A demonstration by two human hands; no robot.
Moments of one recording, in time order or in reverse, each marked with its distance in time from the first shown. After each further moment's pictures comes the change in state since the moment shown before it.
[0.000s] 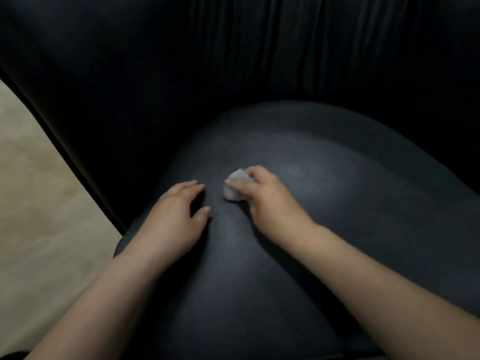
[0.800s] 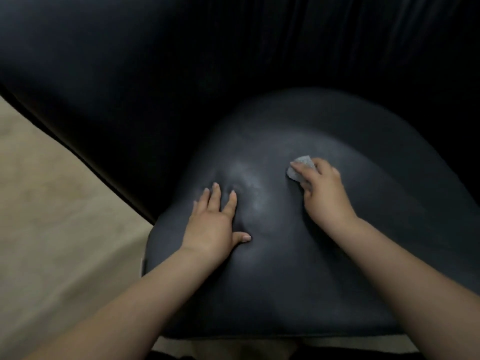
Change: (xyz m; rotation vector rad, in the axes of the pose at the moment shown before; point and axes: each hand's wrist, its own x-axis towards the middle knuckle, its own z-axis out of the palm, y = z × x) left_hand 0.006 0.032 0.016 0.320 -0.418 -0.120; right_hand 0.002 0.055 -0.057 -0.022 -0.096 0.456
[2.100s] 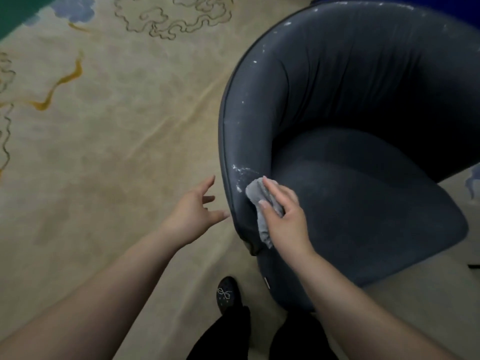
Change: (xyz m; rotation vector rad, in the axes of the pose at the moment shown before) left_hand -0.036 -0.185 -0.382 -0.693 -0.197 0.104; right_hand 0.028 -0.404 -0.106 0.943 0.240 0.466
